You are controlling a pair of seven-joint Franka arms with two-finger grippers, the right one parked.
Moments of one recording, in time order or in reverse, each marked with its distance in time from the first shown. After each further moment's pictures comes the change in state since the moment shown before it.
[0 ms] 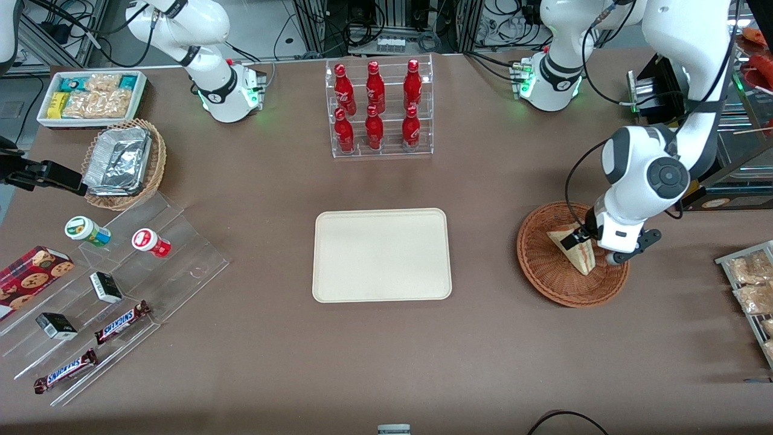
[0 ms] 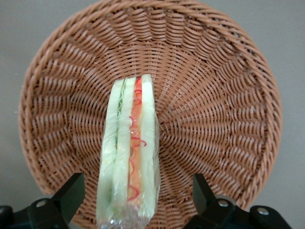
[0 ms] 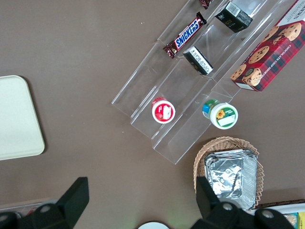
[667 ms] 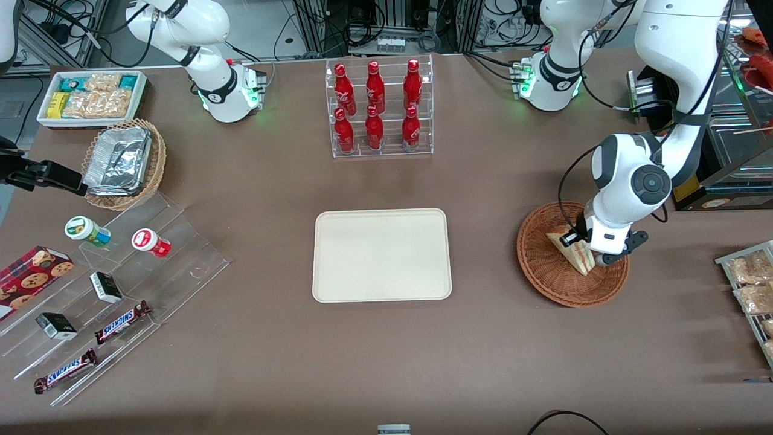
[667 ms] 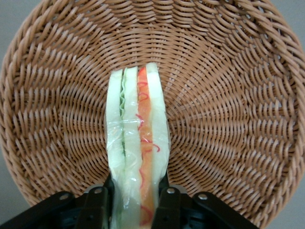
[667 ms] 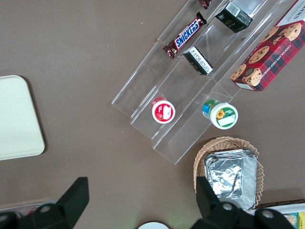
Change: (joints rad) arm -0.003 0.035 -0.007 -0.028 0.048 0.040 -0.027
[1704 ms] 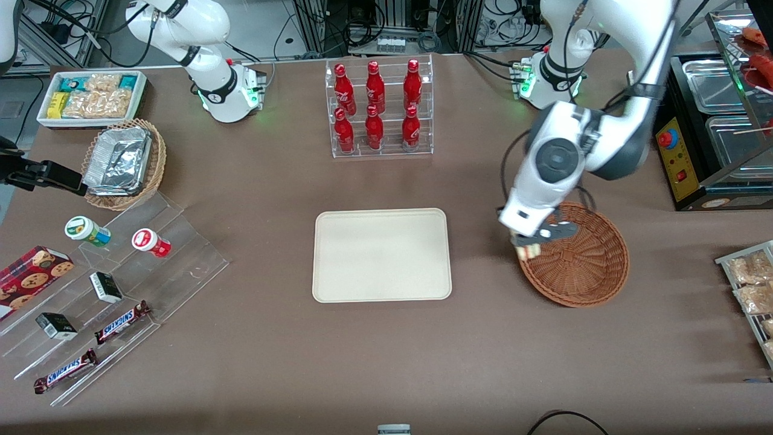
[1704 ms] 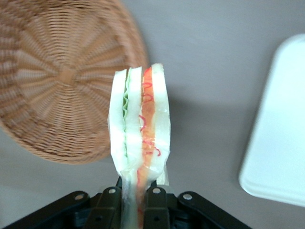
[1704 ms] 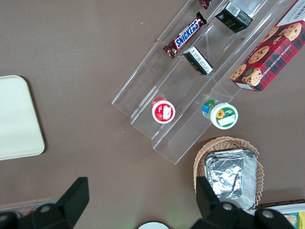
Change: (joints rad) arm -0.333 -0.044 -0.046 0.276 0.035 -0.424 -0.009
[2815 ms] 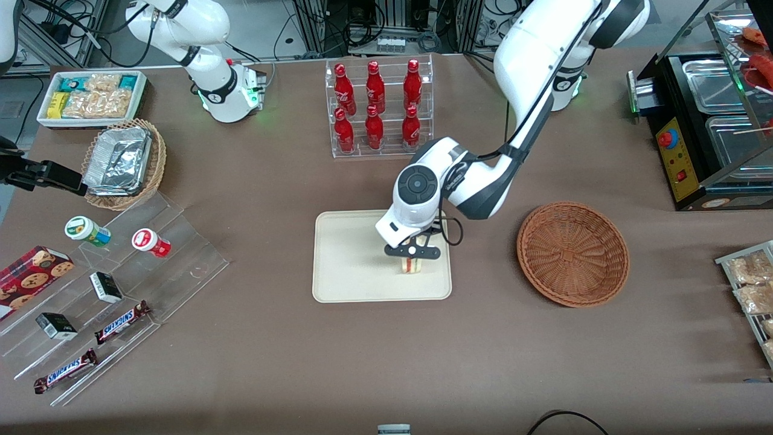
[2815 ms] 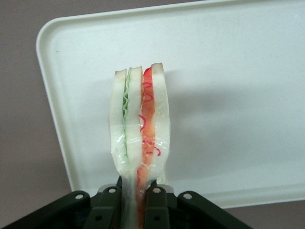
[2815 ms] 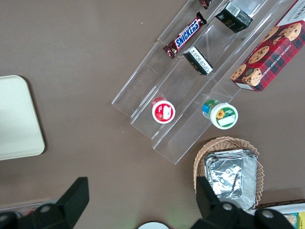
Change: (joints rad) arm -0.211 0.488 -0.070 0.482 -0.034 0.108 -0.001
